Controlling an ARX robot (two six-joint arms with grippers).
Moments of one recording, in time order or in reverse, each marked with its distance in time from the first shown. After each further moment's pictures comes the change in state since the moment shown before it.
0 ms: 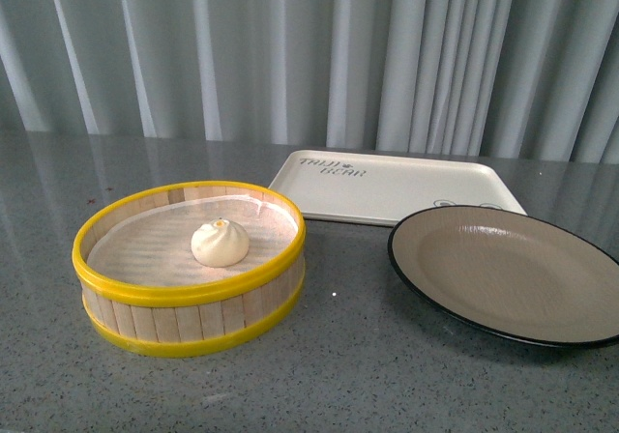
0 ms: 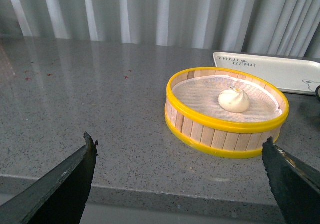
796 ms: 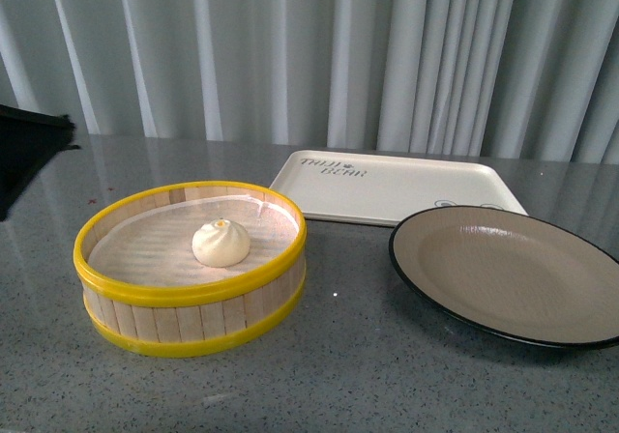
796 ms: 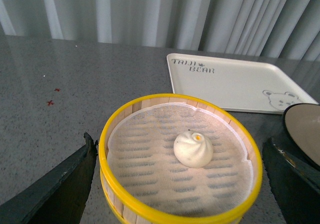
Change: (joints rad) left arm -0.108 1.277 0.468 0.741 0.116 -0.045; right arm 0.000 0.000 0.000 0.000 0.000 0.000
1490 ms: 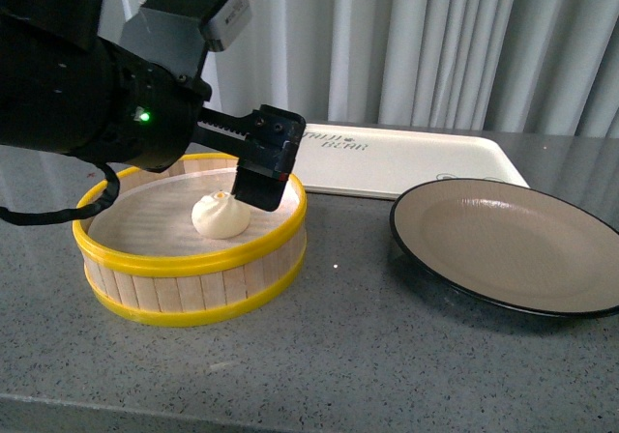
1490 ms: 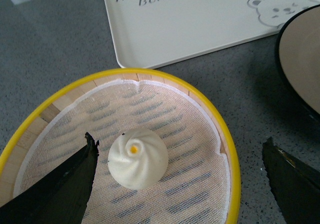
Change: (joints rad) left arm -0.259 0.399 0.523 -0.474 -0.154 0.222; right arm 0.000 0.000 0.000 0.000 0.000 0.000
